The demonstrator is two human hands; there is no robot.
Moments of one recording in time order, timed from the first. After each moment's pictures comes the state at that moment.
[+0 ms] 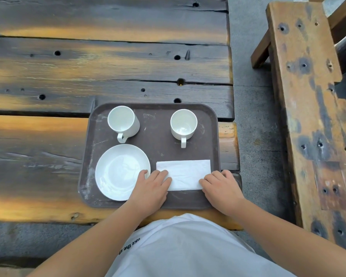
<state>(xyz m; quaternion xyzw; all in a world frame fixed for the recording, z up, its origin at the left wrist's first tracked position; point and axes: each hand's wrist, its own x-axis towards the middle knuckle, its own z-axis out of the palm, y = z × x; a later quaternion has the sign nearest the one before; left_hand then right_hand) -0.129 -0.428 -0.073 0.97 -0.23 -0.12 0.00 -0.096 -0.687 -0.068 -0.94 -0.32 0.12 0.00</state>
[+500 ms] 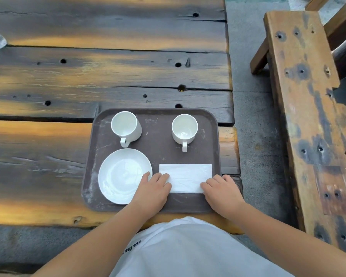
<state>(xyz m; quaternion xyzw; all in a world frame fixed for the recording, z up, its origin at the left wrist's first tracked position) -0.123 -0.431 -0.065 0.96 -0.23 -0.15 -0.03 -0.096 -0.682 -0.063 -0.94 -0.31 0.14 -0.01</state>
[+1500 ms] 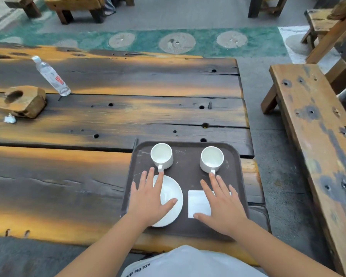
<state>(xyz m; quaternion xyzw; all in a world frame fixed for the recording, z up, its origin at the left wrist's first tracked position) -0.111 -0.332 0.009 0.99 0.03 -0.15 0.04 -0.091 -0.585 -0.001 -0.96 -0.19 0.18 0.06</state>
